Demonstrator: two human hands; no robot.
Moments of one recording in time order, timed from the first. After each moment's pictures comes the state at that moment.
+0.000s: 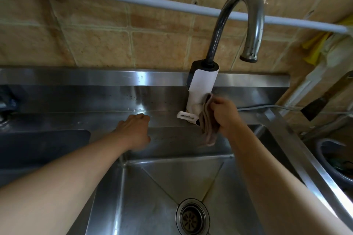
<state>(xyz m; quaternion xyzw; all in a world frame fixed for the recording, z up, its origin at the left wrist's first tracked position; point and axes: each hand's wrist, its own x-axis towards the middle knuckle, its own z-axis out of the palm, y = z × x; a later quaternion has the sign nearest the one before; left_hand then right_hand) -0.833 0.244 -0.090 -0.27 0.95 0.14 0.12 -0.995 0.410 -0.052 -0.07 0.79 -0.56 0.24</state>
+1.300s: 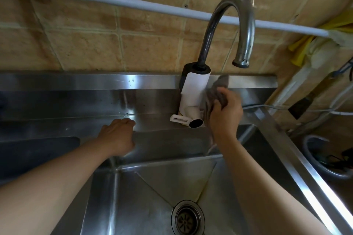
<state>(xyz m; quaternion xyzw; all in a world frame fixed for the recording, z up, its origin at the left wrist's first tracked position) -0.824 0.222 -0.096 -0.26 0.95 0.11 0.11 -0.990 0.420 -0.062 -0.19 0.82 -0.52 -0.14</state>
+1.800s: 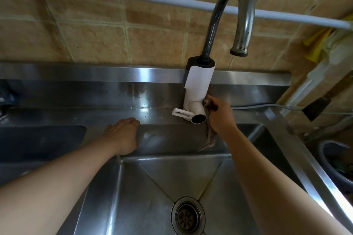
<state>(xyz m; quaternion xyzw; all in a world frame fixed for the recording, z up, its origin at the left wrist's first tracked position) -0.819 0.241 -0.106 -0.28 0.94 0.12 0.12 -1.008 0.421 -0.078 -0.23 0.86 -0.44 0.13</state>
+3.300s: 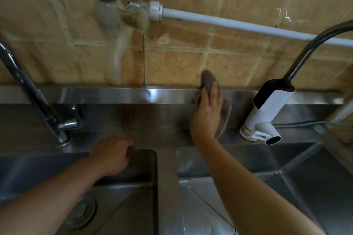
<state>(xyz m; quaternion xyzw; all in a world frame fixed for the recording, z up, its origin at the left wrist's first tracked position) -0.686 0.072 -0.105 -0.27 0.95 0.09 0.08 -0.883 0.202 -0.089 -0.26 0.88 -0.33 -0.23</state>
